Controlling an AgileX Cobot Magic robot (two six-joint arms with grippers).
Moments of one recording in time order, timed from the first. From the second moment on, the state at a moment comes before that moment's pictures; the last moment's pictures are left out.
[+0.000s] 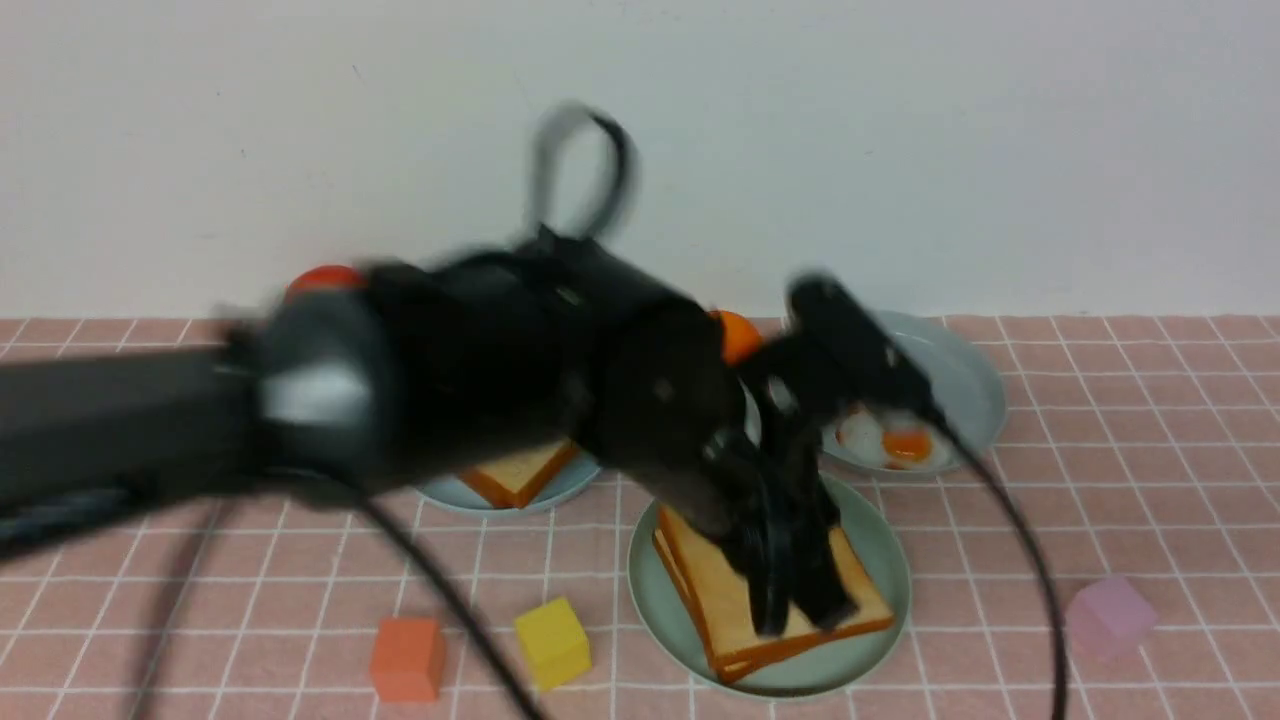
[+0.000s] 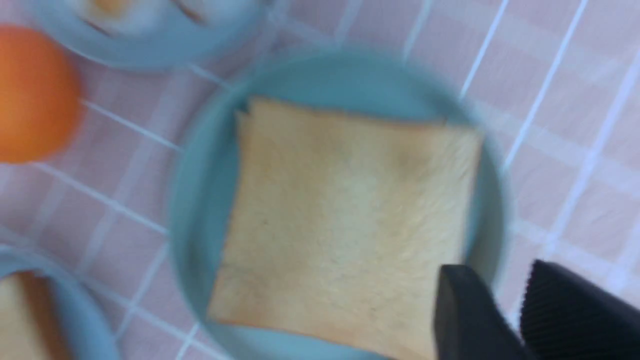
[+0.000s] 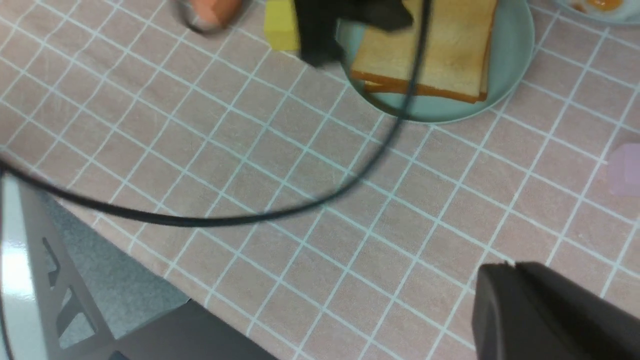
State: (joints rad) right arm 1.02 0.70 -1.02 -0.19 1.26 0.41; left arm -0.84 1.66 -1.37 -0.08 0.59 0.22
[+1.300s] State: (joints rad) right arm 1.02 0.43 -0.81 -0.19 1.18 0.45; left arm -0.84 0.29 -0.22 -0.29 -0.01 0.10
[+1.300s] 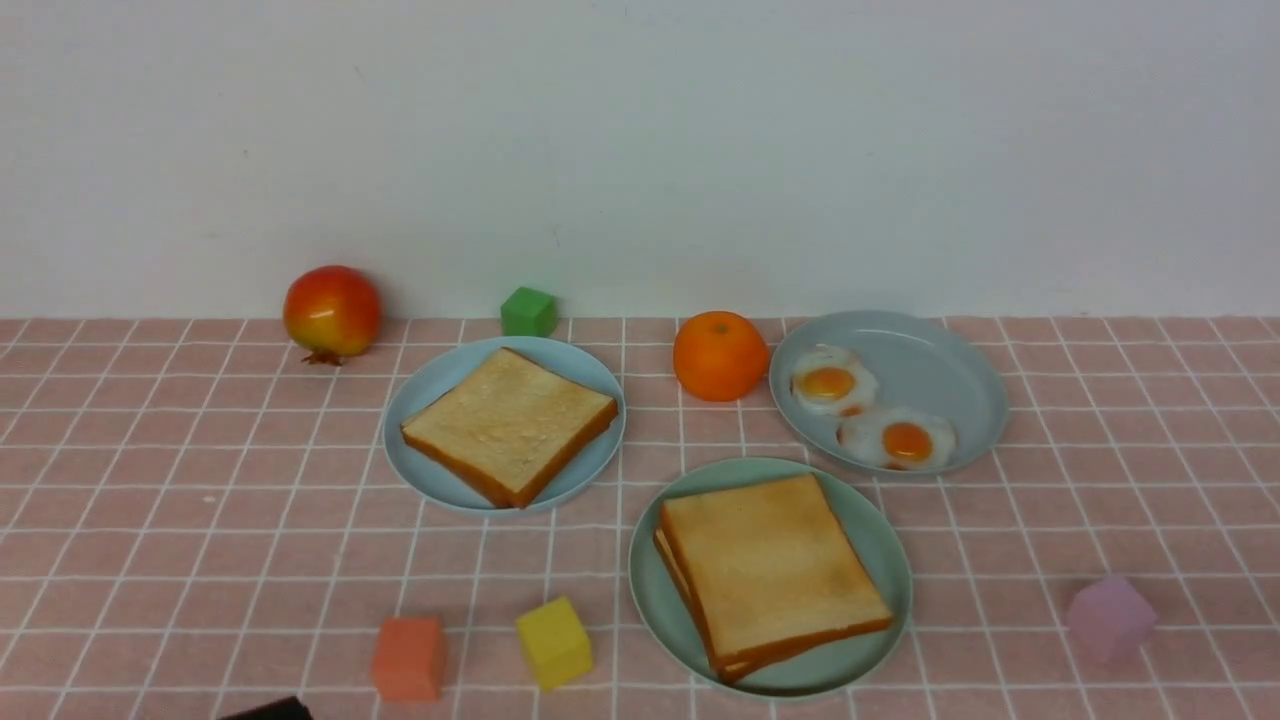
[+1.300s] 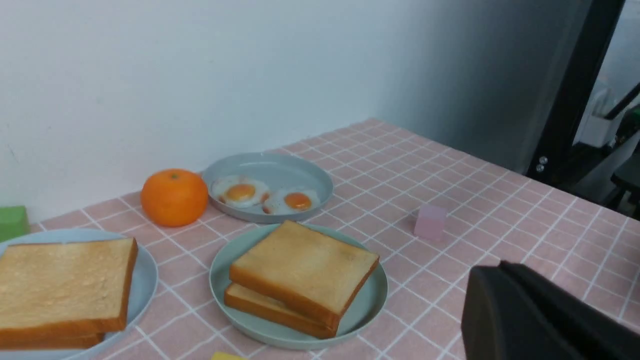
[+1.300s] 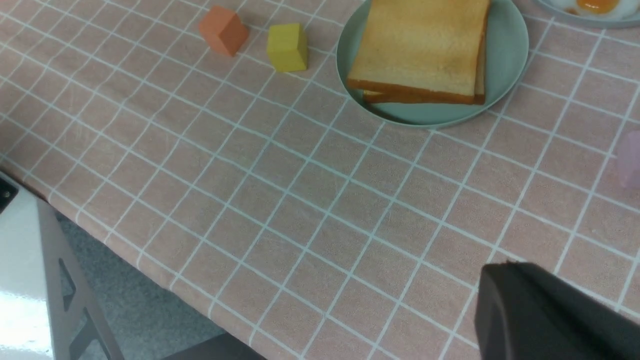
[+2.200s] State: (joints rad) right arm -0.06 0.07 -0.03 0.15 0.31 -0.04; left arm -0.84 0.29 -0.22 -0.29 0.04 0.10
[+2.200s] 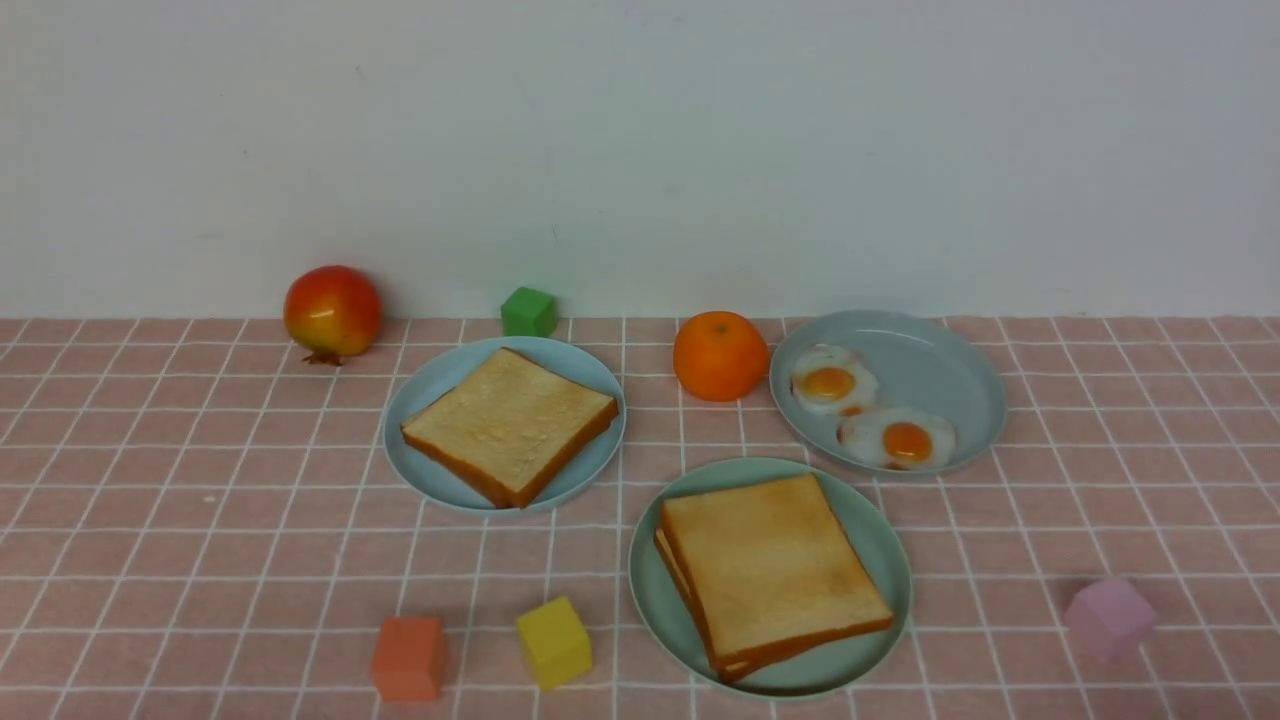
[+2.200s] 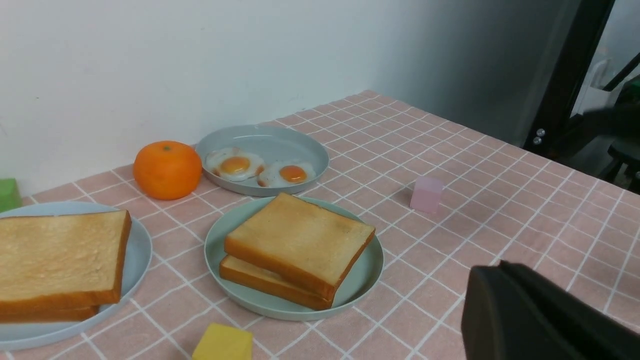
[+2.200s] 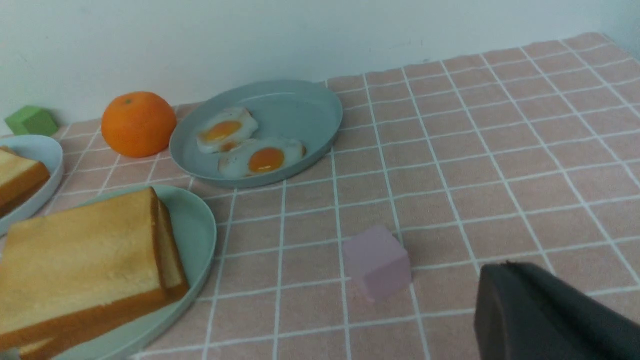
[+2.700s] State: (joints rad) right arm -0.04 -0.01 0.02 0.12 0.39 -0.04; left arm -0.84 0.29 -0.22 -0.29 0.05 0.10
